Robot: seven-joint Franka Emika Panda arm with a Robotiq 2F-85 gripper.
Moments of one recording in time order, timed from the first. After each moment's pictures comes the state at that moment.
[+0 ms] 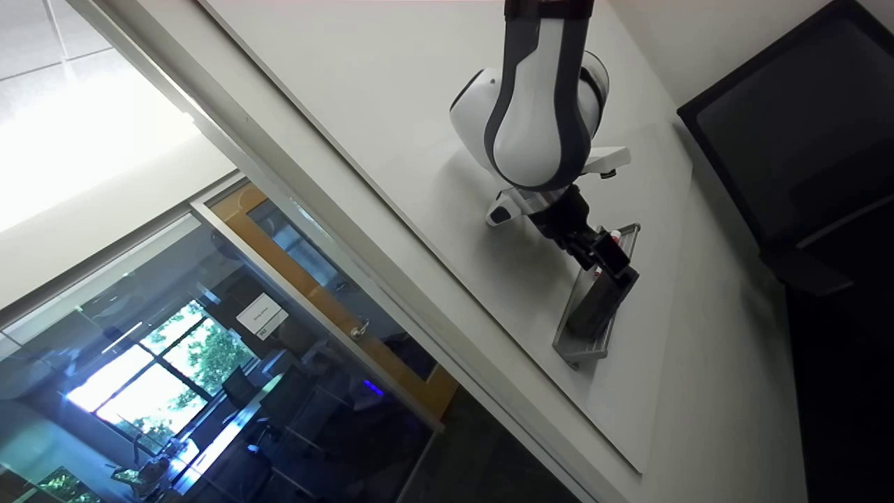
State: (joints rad) arm 0.21 0.18 0.14 -2.21 -0.14 2.47 -0.92
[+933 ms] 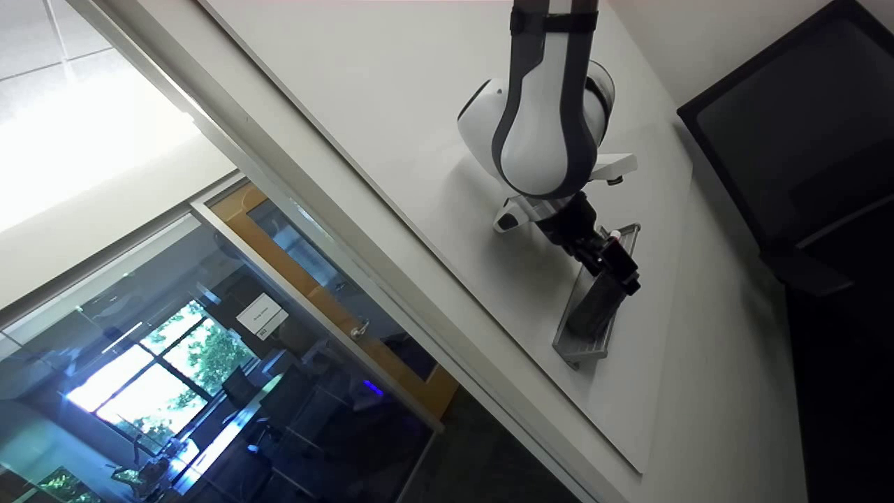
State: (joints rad) arm 0.20 0.21 0.15 -2.21 -0.14 2.48 -0.92
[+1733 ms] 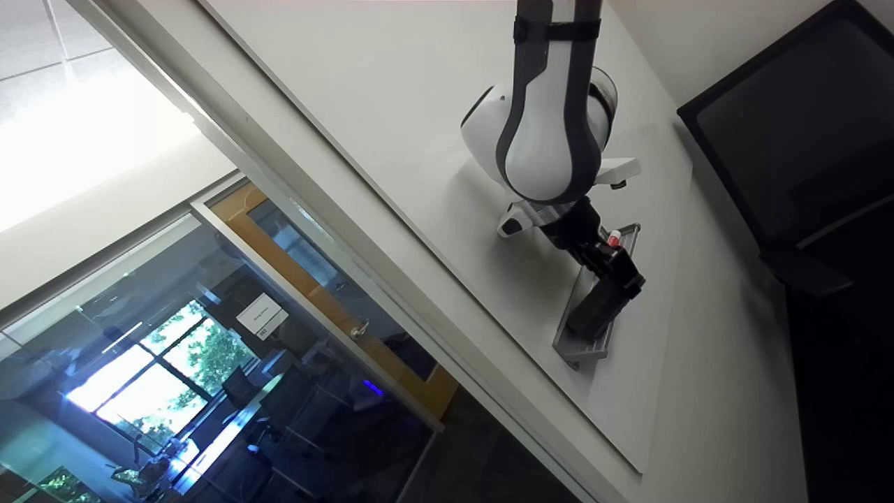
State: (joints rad) arm 0.20 0.22 0.15 -2.21 -0.15 2.48 -0.92
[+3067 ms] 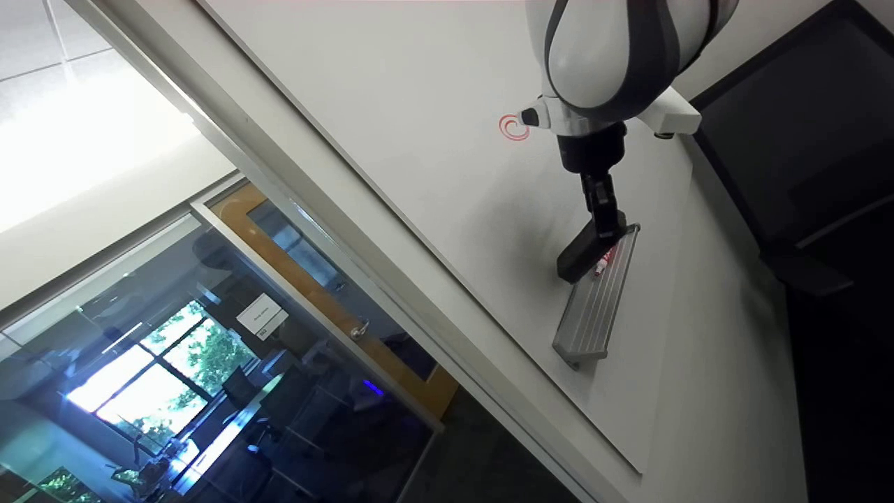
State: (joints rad) arm 0.18 -0.16 0.13 -2.60 0.20 2.91 -0.70
